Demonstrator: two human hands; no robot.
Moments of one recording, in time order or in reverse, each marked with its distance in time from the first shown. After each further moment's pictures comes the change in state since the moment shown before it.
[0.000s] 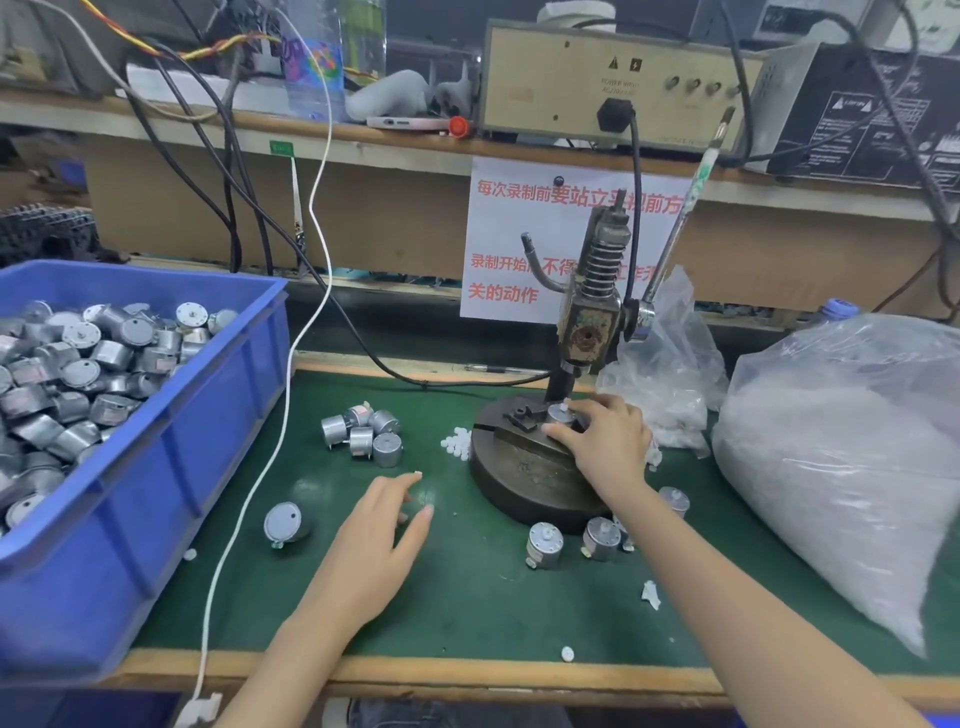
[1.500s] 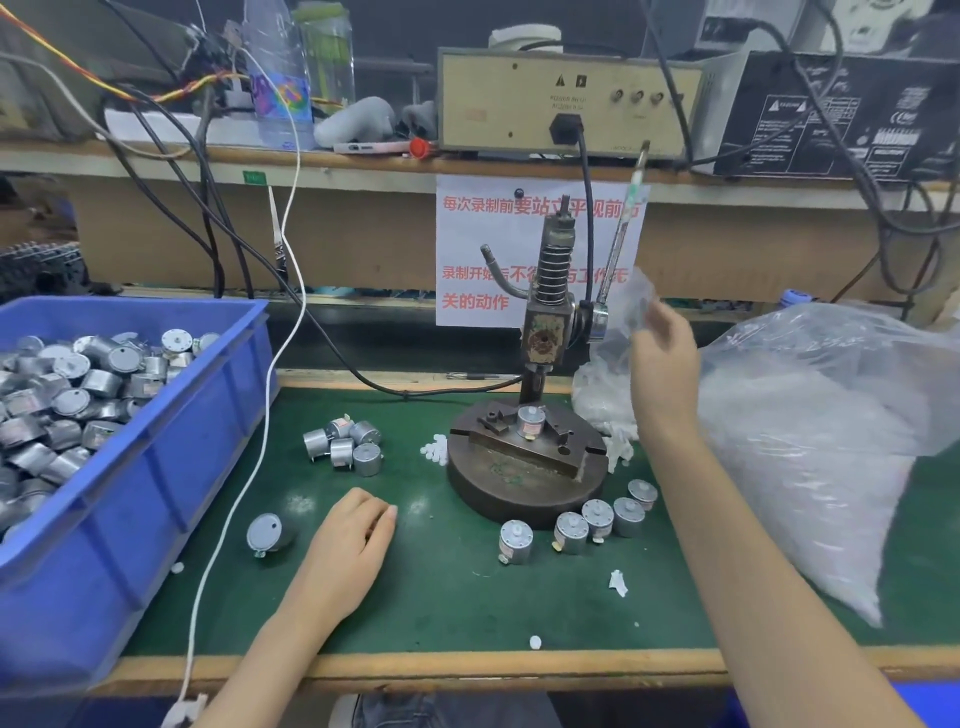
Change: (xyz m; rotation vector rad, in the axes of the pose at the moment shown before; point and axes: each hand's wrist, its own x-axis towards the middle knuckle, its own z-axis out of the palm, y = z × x) left_hand 0.004 0.002 -0.004 0.120 -0.012 -0.024; right_hand 0.000 -0.015 -0.109 0.940 0.302 0.069
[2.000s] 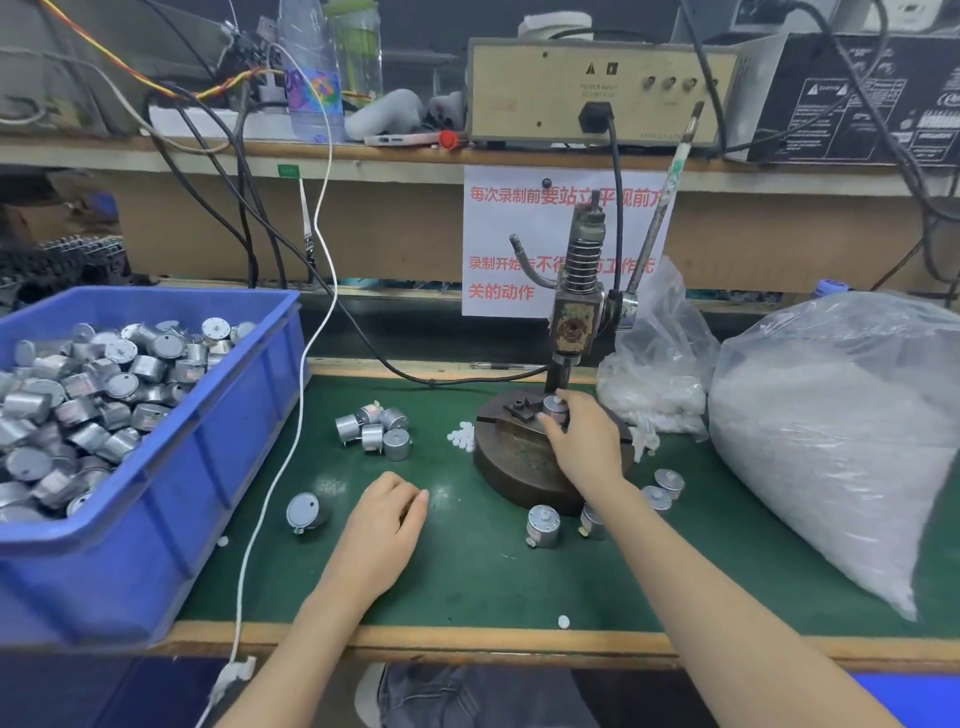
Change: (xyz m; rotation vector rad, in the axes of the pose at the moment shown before) left_hand -0.003 0.004 -0.001 0.006 0.003 -0.030; right_hand -0.041 0.095 0.054 -0.763 -0.343 -0.134
